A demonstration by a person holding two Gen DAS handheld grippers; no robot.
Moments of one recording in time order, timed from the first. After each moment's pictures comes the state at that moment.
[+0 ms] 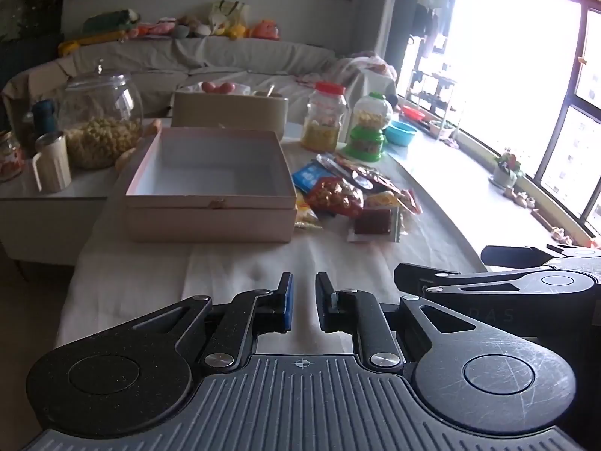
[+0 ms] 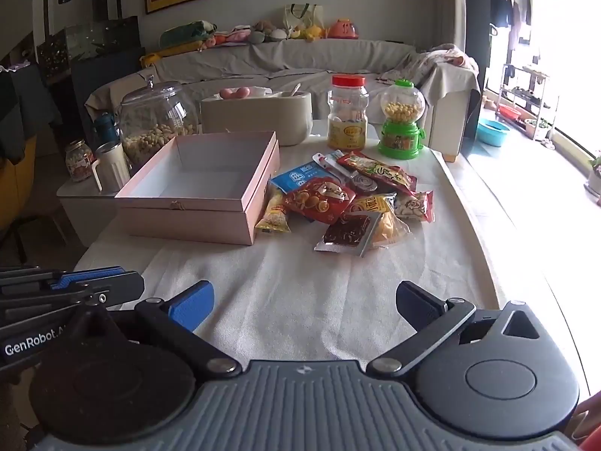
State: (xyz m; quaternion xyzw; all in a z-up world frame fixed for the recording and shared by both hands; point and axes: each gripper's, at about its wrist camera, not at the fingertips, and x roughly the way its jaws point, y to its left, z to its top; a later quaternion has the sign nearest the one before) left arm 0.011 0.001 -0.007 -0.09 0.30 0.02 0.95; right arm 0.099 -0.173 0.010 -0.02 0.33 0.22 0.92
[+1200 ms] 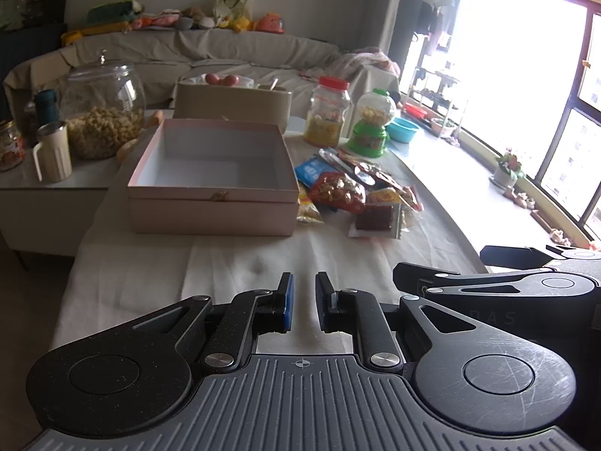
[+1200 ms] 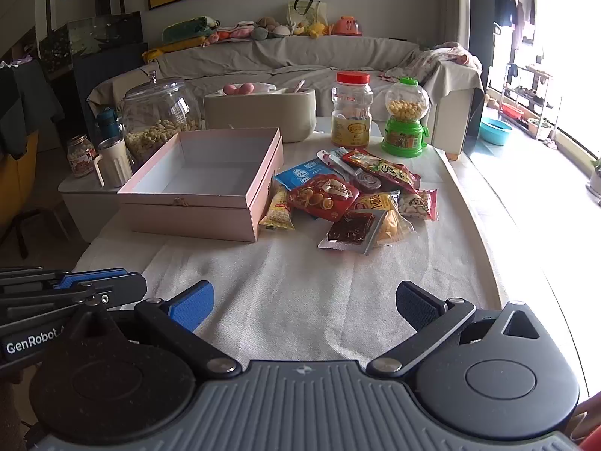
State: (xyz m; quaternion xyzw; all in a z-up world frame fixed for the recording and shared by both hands) left arm 0.010 0.002 -0.009 -0.10 0.31 0.03 0.95; right arm 0.099 -0.169 0.011 -0.02 0.34 0.23 0.91
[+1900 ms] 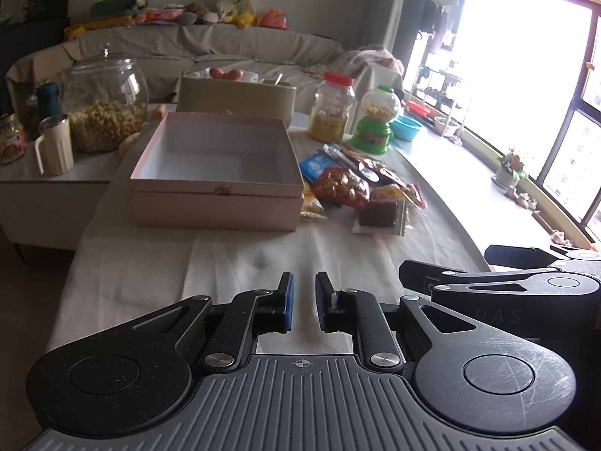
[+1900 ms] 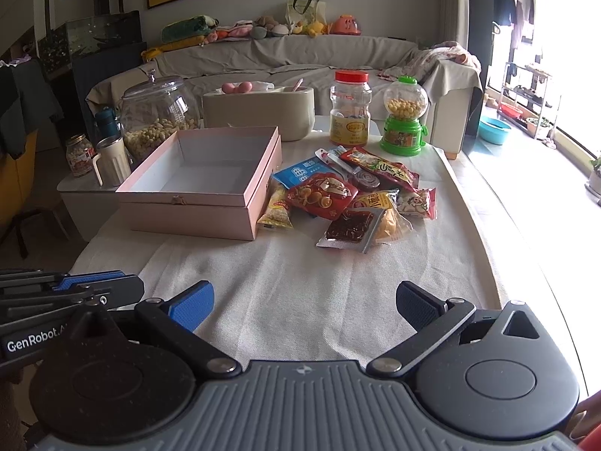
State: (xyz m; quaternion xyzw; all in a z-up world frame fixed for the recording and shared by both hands) left arm 0.011 0.006 -0.010 -0.11 0.32 0.03 0.94; right arm 0.100 -0.169 0.009 -0.02 0.34 0.22 0.91
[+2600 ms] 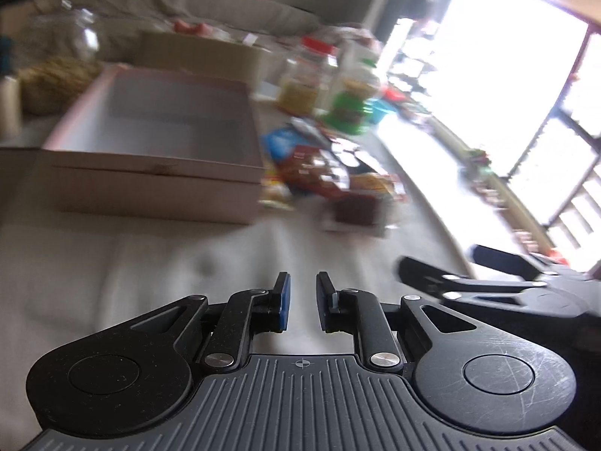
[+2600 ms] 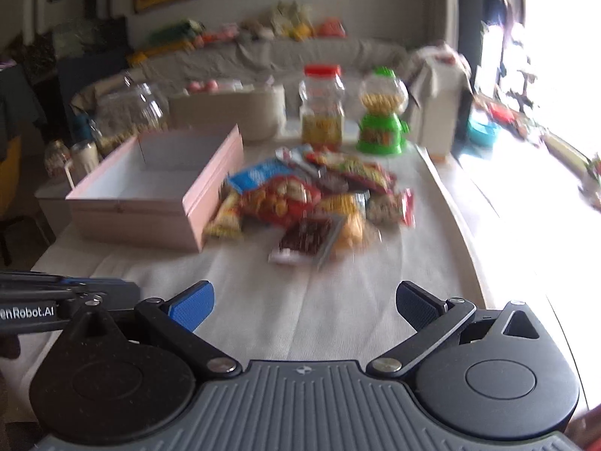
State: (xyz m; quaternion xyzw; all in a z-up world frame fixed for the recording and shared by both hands) left arm 0.087 0.017 -0.047 -0.17 0.35 -0.06 0.92; right arm 0.155 -0.191 -0.029 -0.02 0.31 0.22 0.93
